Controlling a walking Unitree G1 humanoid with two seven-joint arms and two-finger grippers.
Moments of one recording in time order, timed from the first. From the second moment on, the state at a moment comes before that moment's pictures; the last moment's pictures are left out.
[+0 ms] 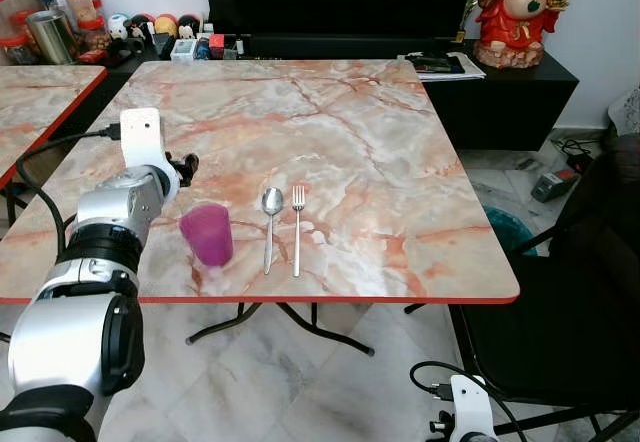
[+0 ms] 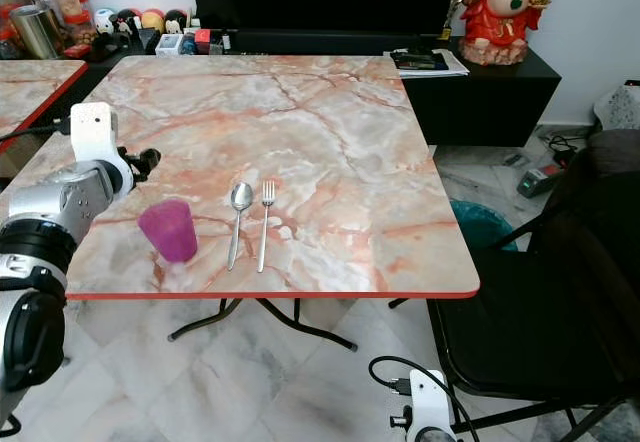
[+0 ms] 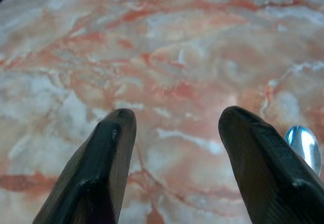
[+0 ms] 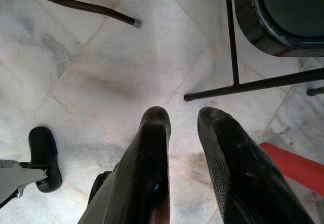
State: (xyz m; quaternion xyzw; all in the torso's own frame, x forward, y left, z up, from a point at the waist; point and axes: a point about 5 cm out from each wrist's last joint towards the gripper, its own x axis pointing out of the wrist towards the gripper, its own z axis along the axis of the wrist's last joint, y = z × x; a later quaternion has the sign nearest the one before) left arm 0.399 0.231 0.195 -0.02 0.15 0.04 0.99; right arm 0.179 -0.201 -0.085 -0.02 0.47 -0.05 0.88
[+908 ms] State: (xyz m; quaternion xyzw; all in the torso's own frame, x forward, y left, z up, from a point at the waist) left arm 0.343 0.242 0.193 -0.03 0.20 -0.03 0.98; right arm 0.181 -0.203 -0.084 -0.02 0.47 -0.05 0.88
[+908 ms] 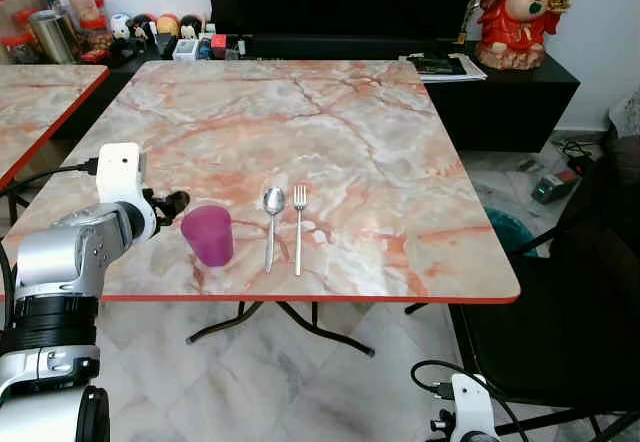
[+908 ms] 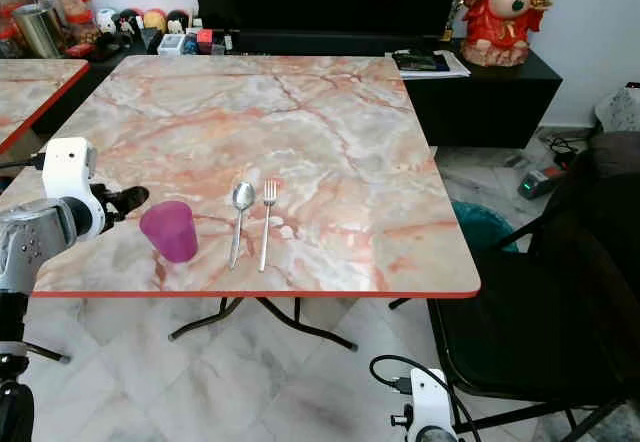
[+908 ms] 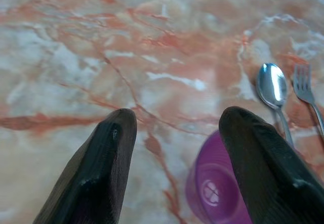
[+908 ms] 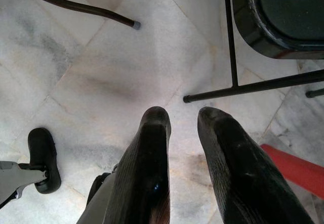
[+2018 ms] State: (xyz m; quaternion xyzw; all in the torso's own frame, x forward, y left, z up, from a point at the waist) left arm 0.328 0.238 0.156 -0.12 0.24 0.00 0.96; right arm 0.180 -0.203 -0.084 -0.02 0.47 -0.05 0.88
